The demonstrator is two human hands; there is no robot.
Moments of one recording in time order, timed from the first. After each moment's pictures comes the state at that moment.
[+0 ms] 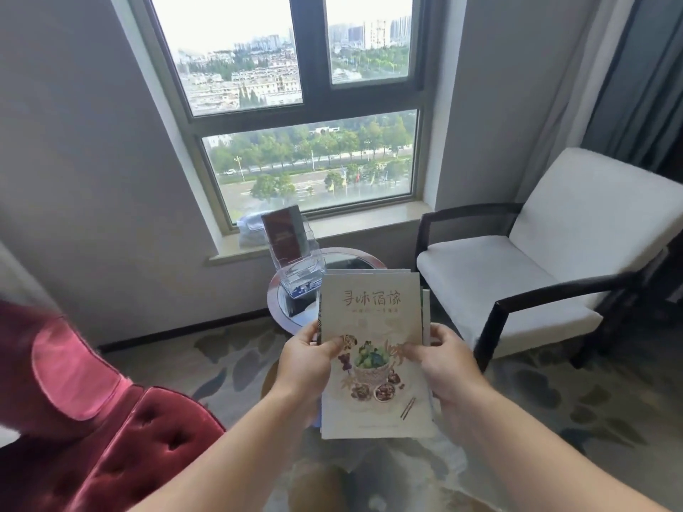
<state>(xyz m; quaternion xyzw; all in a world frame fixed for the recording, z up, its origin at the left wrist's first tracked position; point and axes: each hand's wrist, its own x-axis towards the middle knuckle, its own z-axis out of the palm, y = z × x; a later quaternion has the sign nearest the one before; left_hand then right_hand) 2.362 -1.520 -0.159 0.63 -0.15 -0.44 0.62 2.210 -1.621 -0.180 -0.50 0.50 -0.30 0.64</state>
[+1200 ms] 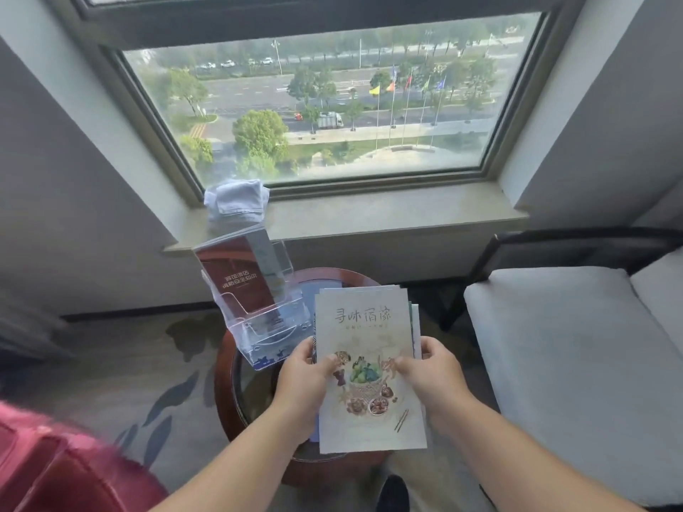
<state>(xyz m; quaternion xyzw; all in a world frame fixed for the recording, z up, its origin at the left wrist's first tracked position) 2.607 -1.946 -0.303 0.73 0.01 -0.42 0.54 2.477 -2.070 -0.306 -0.54 0.57 -0.09 0.61</state>
